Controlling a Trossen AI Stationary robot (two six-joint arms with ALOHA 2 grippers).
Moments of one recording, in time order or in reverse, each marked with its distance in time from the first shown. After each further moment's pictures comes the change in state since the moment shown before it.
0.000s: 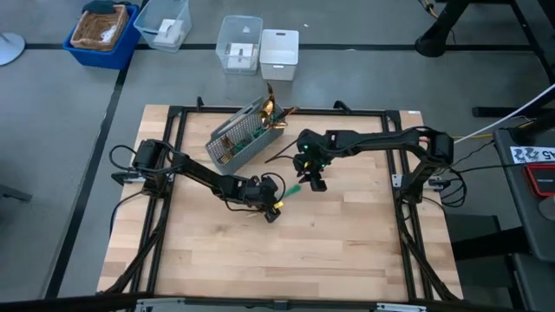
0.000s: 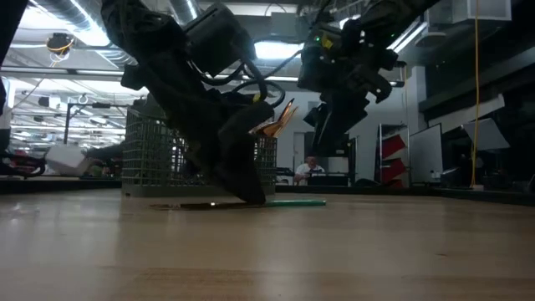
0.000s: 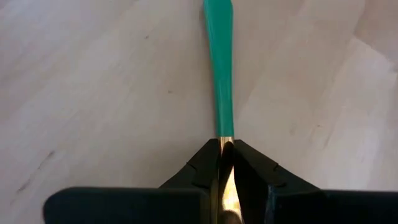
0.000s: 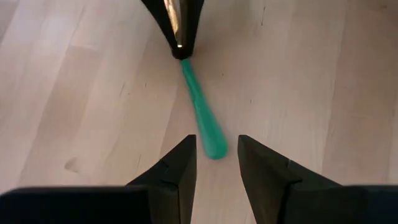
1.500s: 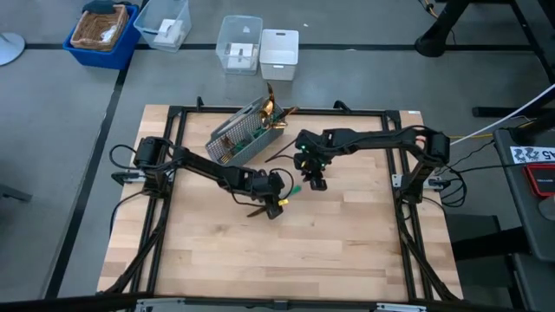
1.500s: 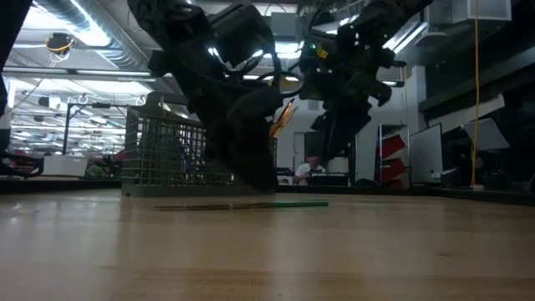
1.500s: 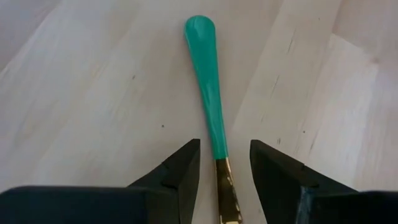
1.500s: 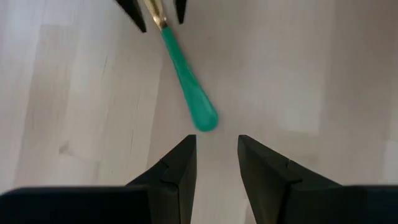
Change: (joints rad) left arm 0.065 -0.004 0.132 -0.185 0.122 0.186; right arm -0.003 0.034 0.054 -0.139 0.067 0.055
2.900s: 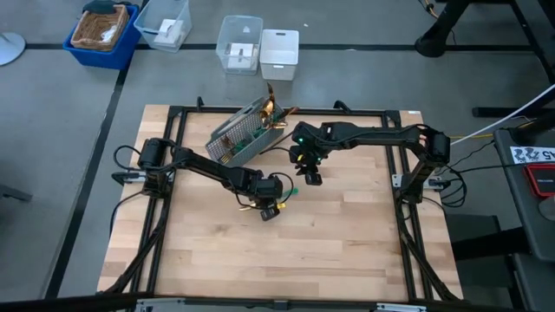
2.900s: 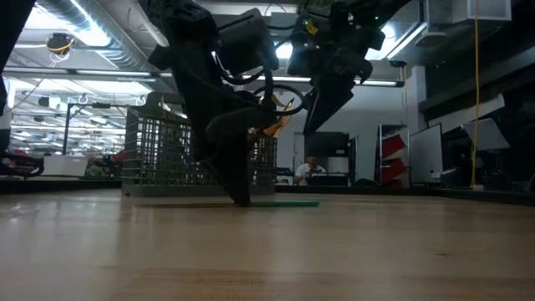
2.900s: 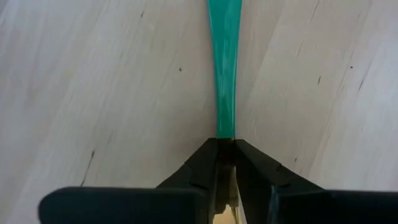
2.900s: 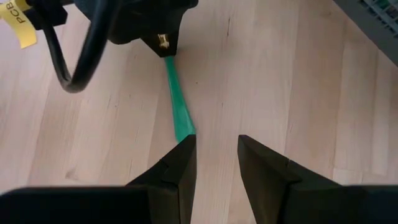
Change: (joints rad) left arm -0.011 0.067 0.061 -0.269 0.020 0.050; right arm 0.000 -0.002 0.136 -0.053 0.016 0.003
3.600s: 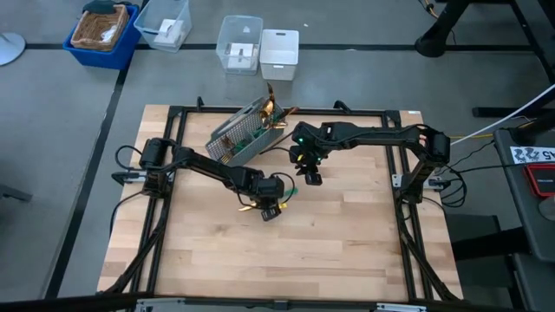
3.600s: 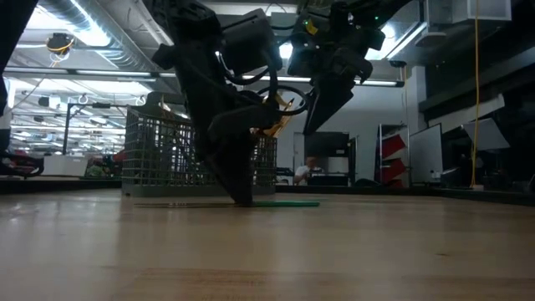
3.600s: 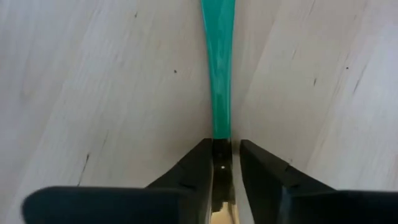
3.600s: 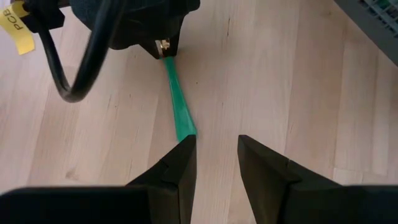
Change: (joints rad) left arm 0.011 0.003 0.026 -0.017 0.009 0.008; right arm 0.000 0.000 0.000 0.000 0.000 0.000
